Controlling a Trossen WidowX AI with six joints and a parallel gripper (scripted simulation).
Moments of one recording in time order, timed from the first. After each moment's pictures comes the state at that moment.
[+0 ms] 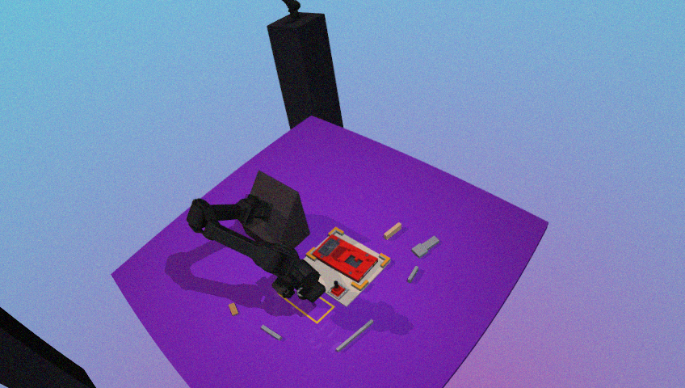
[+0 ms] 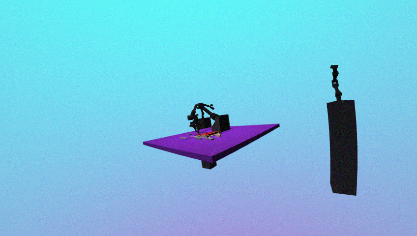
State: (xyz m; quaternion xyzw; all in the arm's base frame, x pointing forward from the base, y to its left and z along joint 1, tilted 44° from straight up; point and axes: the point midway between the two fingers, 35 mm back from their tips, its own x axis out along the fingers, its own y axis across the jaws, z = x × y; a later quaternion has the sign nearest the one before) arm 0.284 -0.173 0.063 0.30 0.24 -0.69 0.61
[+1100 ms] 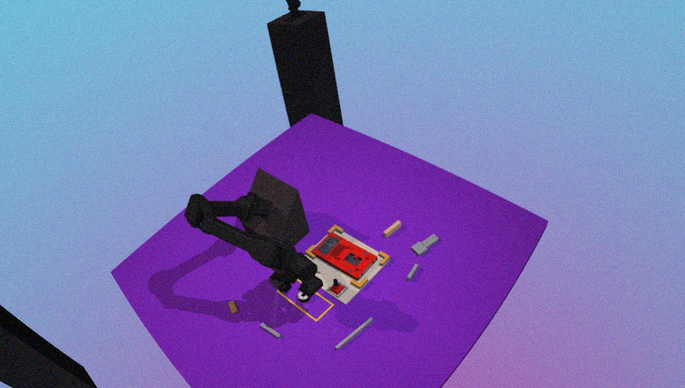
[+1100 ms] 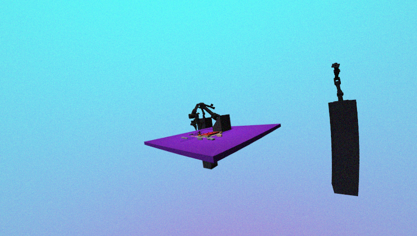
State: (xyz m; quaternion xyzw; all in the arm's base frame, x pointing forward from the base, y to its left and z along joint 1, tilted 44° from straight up) arm 0.283 -0.161 0.075 0.31 0.24 -0.69 0.61
